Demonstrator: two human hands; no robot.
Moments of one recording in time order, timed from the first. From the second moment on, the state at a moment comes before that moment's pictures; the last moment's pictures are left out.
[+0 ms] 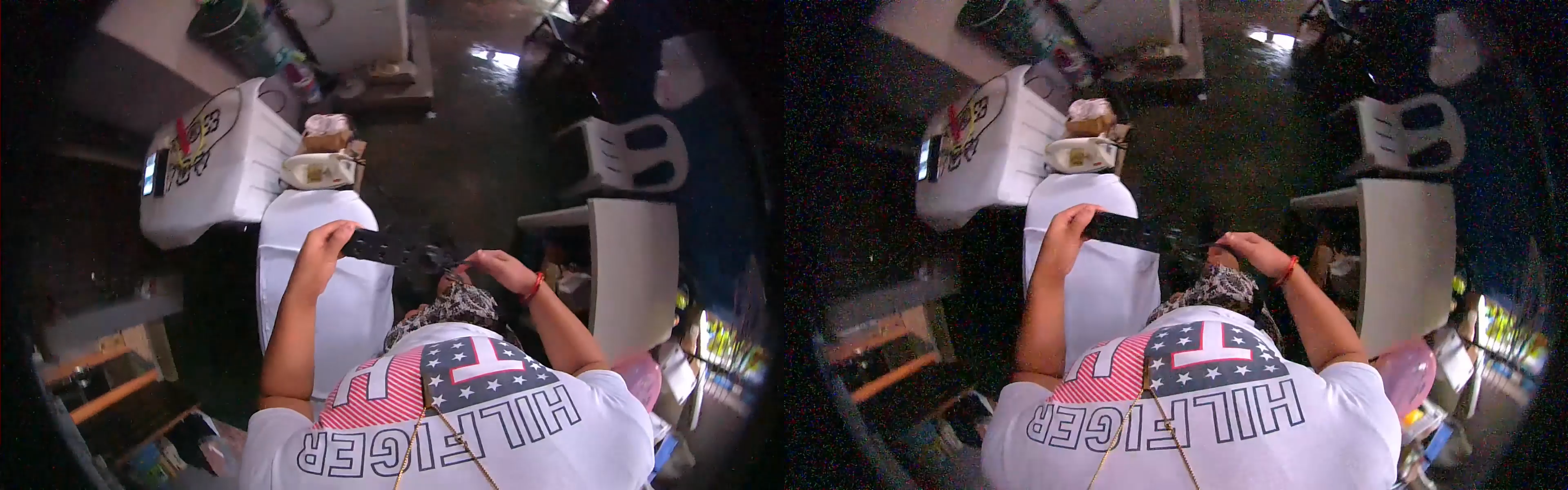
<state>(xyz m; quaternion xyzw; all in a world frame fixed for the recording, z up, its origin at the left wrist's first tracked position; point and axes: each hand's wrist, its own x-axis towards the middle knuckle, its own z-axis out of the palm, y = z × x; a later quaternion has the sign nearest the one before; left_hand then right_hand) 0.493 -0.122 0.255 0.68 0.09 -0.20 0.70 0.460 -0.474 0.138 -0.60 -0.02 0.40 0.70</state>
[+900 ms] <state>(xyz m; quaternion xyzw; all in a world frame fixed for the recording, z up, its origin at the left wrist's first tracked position) 0.549 -0.330 0.230 0.58 0.04 -0.37 0.73 0.365 -0.604 0.205 -0.34 -0.08 0.38 0.86</state>
